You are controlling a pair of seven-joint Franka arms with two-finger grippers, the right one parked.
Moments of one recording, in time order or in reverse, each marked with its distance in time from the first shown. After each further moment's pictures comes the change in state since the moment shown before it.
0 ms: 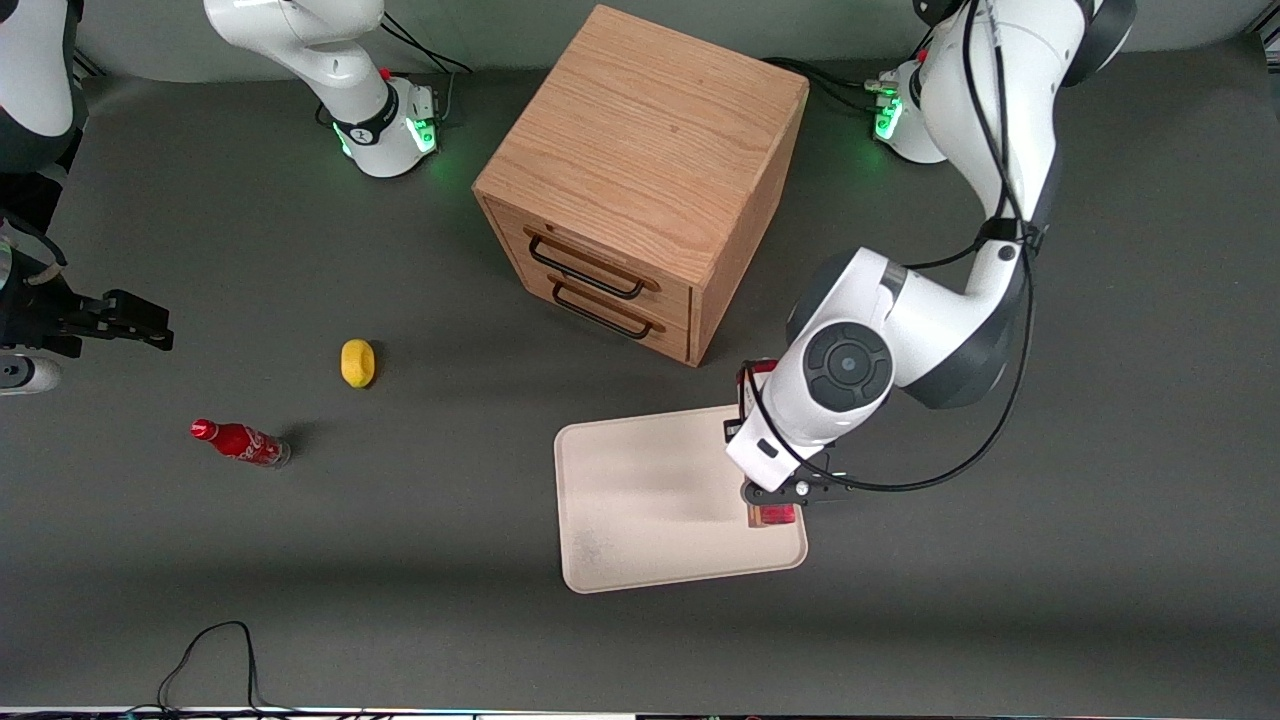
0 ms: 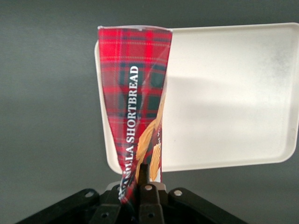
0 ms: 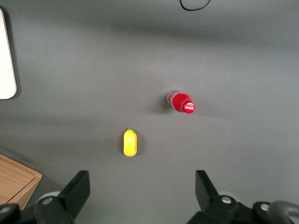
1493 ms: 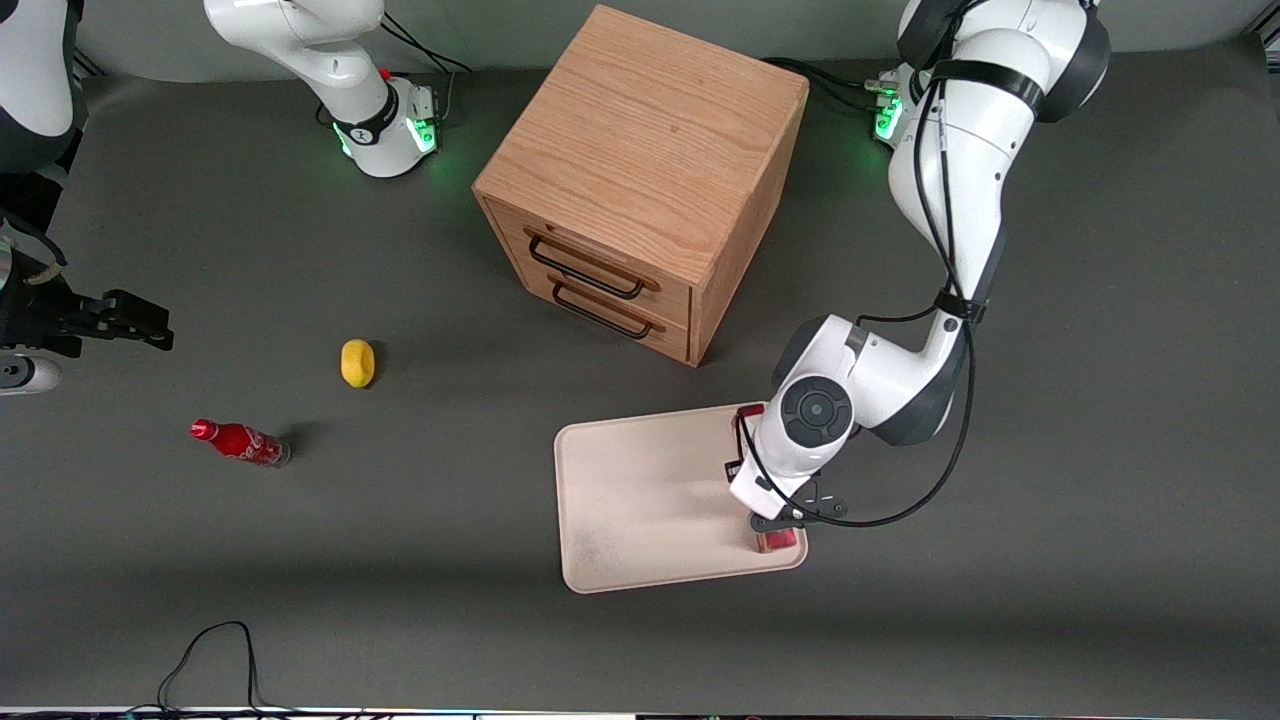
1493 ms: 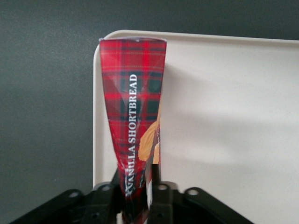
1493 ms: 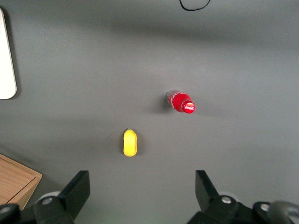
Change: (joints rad) arm -0.004 0.108 0.044 -0.123 0.050 0.267 -0.111
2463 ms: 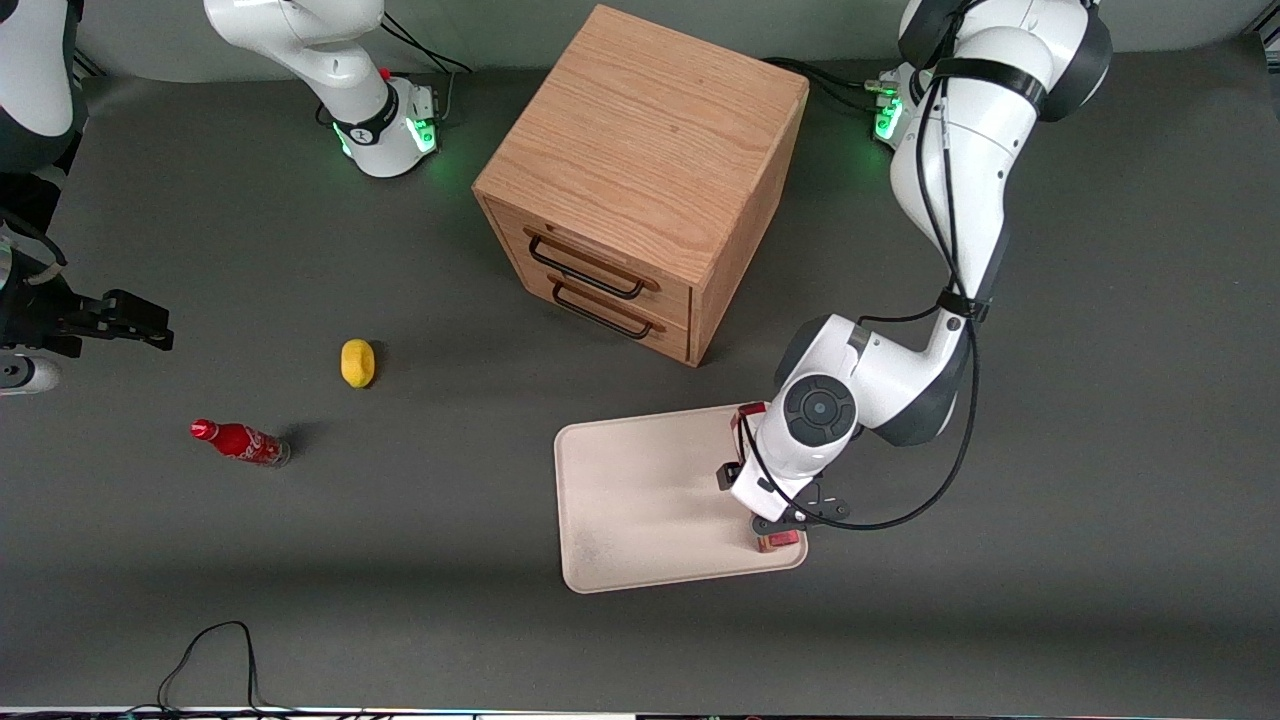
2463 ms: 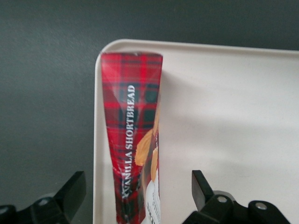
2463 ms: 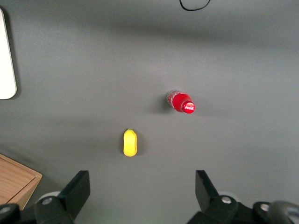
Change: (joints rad) arm 0.005 -0.008 0.003 0.012 0.003 -0.004 -0.003
